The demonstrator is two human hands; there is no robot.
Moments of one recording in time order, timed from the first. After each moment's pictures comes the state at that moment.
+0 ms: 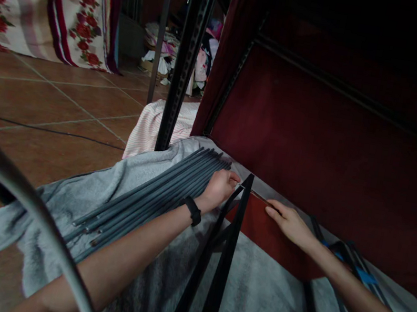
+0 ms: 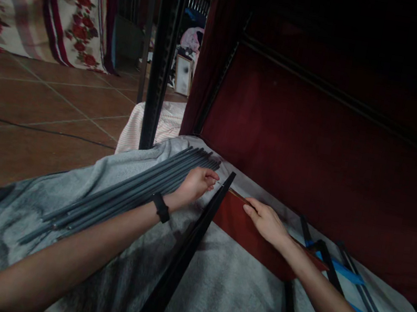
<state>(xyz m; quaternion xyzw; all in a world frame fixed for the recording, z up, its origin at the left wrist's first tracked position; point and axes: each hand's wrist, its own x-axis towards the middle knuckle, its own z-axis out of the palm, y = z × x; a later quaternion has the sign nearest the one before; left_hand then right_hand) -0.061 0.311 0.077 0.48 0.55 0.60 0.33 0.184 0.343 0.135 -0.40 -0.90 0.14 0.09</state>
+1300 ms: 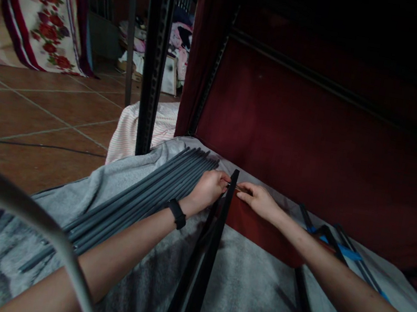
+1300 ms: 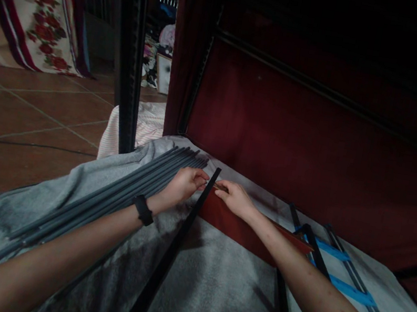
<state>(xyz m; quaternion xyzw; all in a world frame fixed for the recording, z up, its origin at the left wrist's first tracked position) -0.055 0.308 0.086 0.60 0.54 0.54 0.24 0.132 0.362 0.125 -0.32 -0.90 0.22 0.19</state>
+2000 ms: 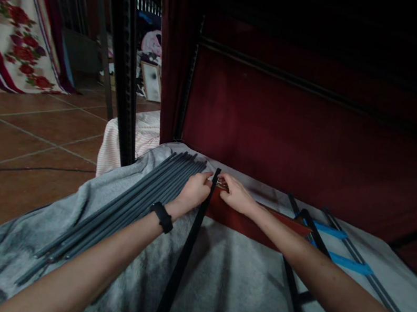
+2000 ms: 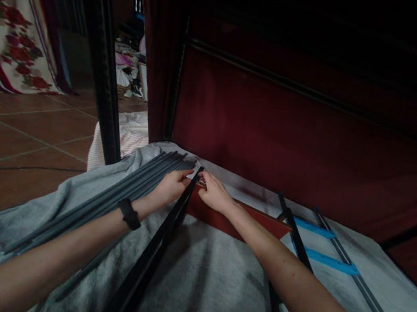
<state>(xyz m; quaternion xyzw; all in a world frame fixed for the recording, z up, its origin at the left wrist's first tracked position) -0.039 0.292 0.114 0.58 0.61 0.49 0.22 0.126 0.352 0.124 -0.31 -0.92 0.13 0.22</state>
